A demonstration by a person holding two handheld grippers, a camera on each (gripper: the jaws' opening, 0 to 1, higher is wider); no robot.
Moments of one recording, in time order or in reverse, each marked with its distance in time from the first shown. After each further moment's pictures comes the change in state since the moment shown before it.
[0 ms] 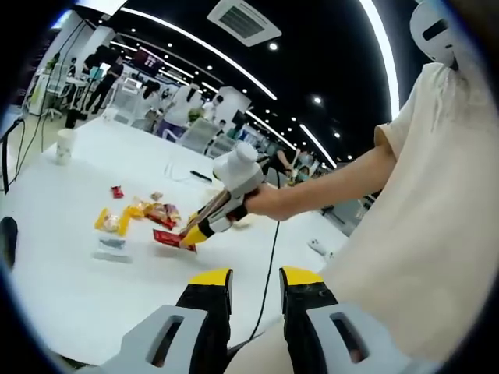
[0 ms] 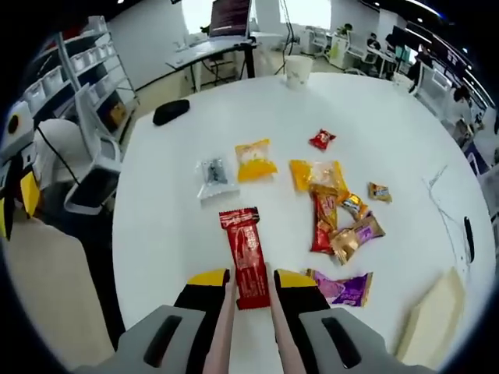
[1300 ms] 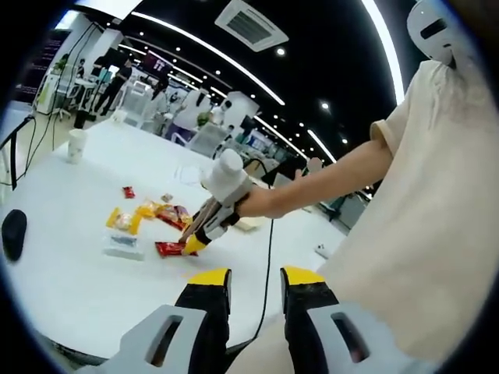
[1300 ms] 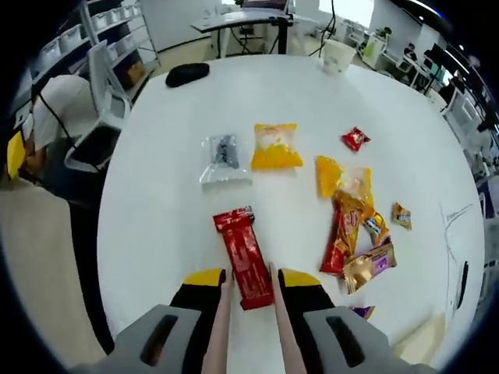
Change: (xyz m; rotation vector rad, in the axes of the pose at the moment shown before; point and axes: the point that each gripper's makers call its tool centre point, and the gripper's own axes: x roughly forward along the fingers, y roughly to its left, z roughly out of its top) left arm -0.016 0.010 -0.002 -0.028 -0.039 0.053; right arm 0.042 0.011 0.002 -0.213 0.161 0.042
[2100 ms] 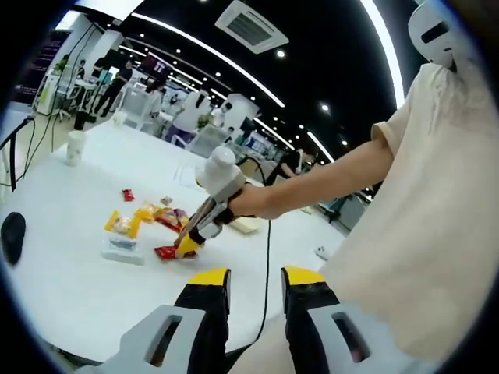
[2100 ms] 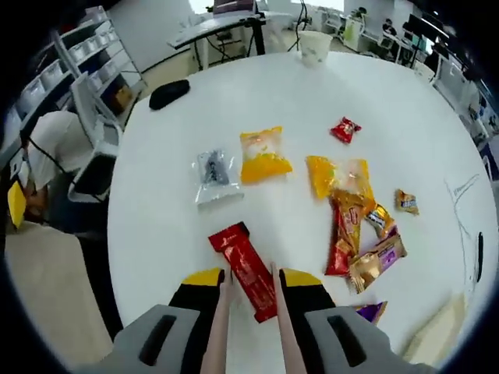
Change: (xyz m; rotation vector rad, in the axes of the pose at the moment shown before) left arm 0.005 0.000 0.004 0.007 0.000 -0.010; right arm 0.002 -0.005 0.013 0.165 -0.028 0.044
